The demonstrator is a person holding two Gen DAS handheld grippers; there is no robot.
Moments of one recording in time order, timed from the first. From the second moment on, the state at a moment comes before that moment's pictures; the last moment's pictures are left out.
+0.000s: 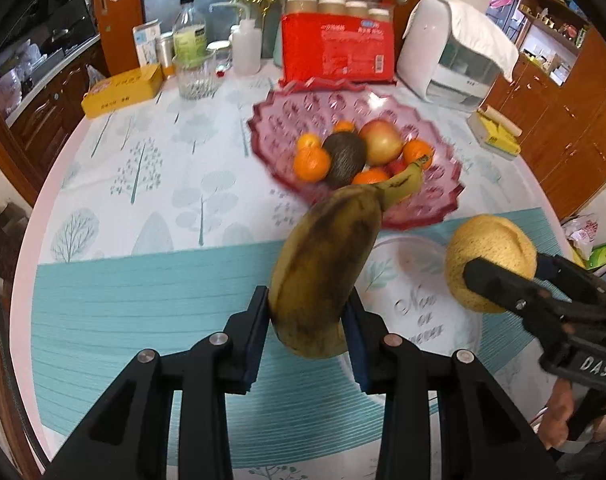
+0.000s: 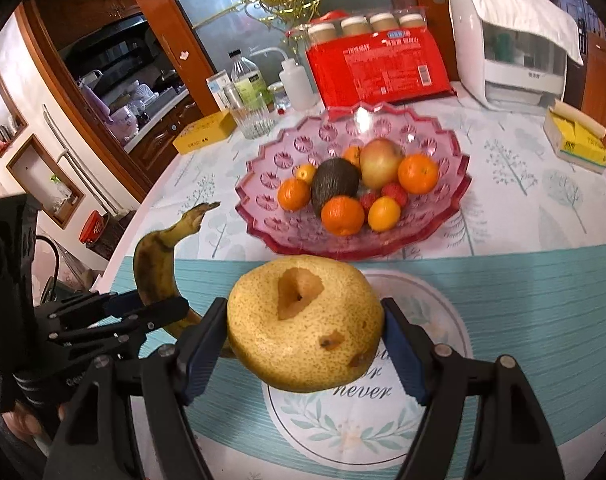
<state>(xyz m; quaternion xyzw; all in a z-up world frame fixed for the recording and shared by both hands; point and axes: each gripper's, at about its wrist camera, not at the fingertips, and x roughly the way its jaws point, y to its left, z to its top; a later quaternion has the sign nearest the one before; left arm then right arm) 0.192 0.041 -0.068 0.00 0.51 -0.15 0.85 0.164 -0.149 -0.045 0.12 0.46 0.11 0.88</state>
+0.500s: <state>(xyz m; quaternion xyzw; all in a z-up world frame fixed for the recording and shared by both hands) 0.290 0.010 0.006 0.05 0.46 -0.15 0.87 0.235 -0.184 -0.020 0.09 0.43 0.06 0.89</state>
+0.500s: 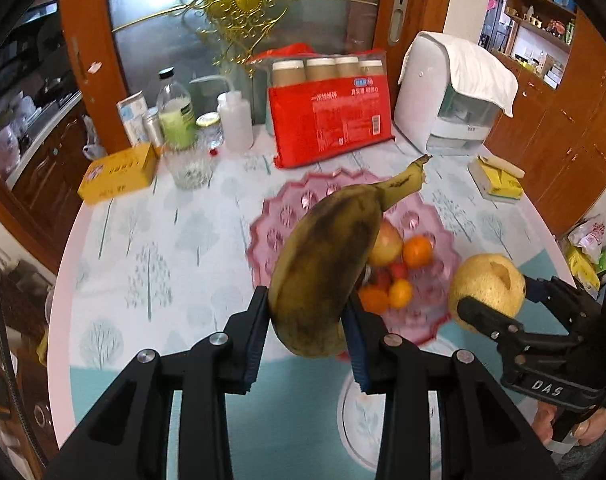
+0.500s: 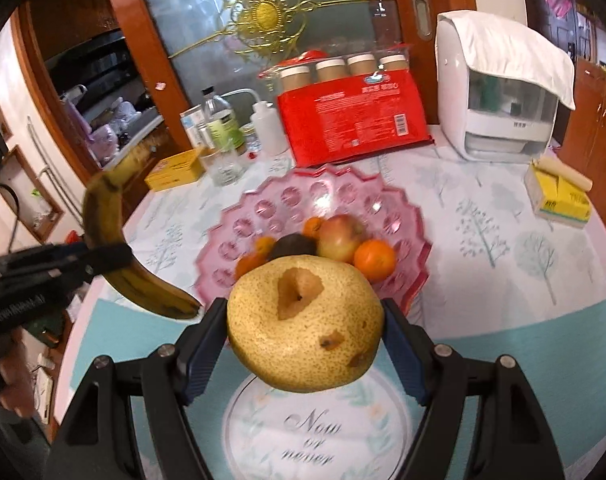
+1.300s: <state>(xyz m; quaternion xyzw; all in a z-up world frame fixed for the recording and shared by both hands) 0.429 -0.045 -0.086 0.08 0.53 -0.18 0.83 0.318 -0.173 -0.091 0.03 0.49 0.03 0.87</state>
